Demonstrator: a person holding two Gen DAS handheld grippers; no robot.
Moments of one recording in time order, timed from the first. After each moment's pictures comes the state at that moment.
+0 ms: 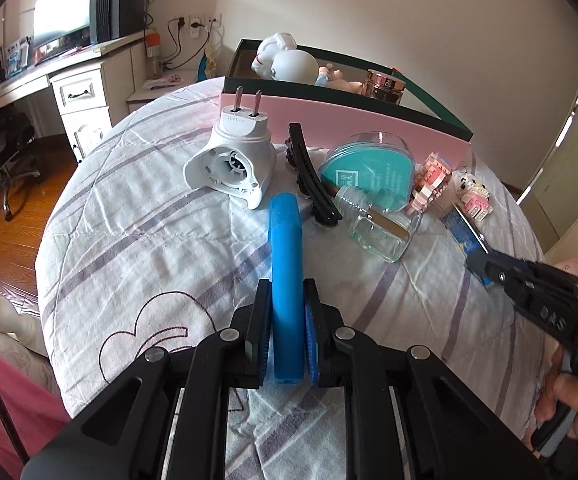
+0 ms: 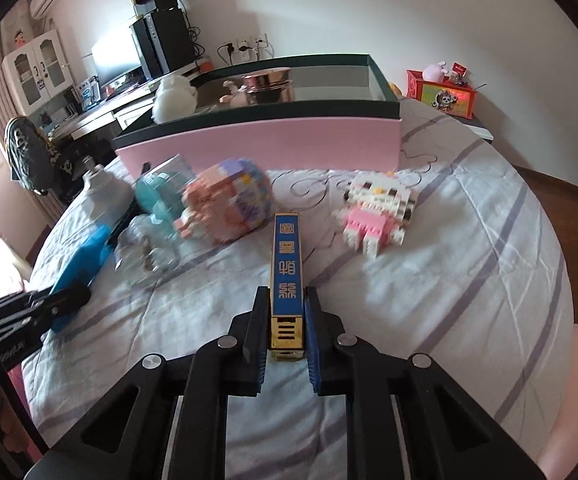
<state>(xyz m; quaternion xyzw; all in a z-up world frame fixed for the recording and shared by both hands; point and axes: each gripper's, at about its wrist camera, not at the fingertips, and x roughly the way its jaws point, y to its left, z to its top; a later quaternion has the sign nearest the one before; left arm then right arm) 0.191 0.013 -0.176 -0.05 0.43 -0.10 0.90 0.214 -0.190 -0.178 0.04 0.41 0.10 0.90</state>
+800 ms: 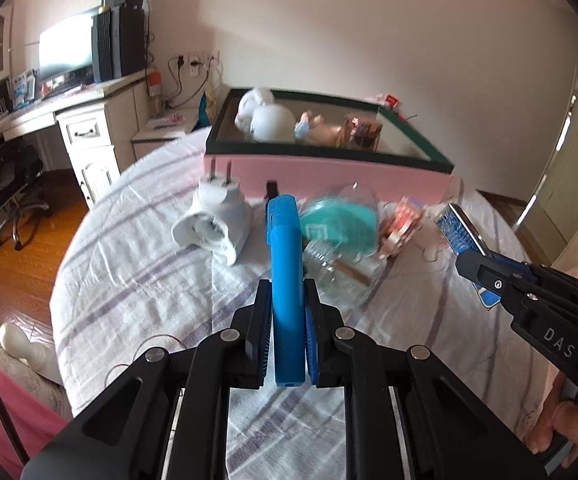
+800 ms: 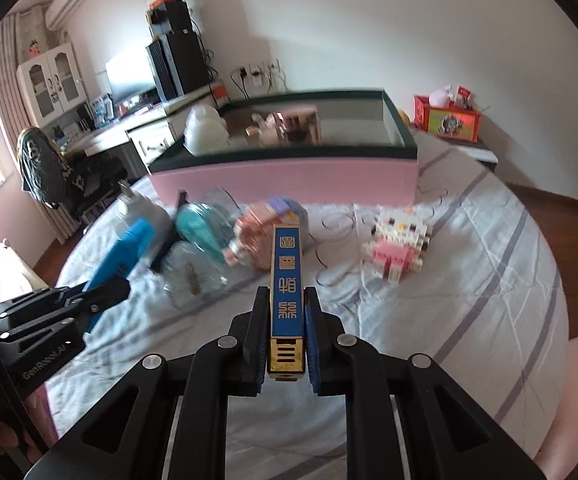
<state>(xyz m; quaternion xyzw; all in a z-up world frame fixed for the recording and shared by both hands) 0.185 -0.003 -0.136 -0.03 0.36 -0.09 0.93 0.196 -0.175 -0.150 0.04 0.36 0.11 0.93</state>
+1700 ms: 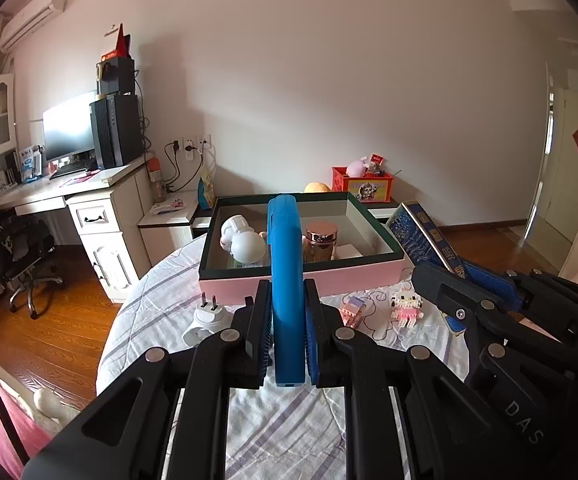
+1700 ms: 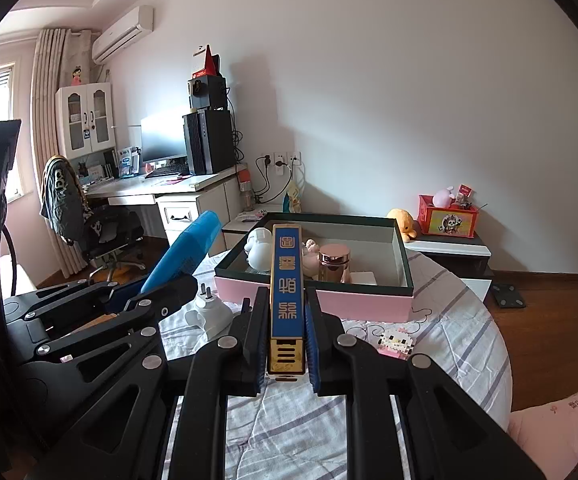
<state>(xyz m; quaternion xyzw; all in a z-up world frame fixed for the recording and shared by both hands) 0.152 -0.035 -0.047 0.02 0.24 -0.09 0.97 0.137 -0.142 -0.054 0.01 0.21 0.12 0.97</state>
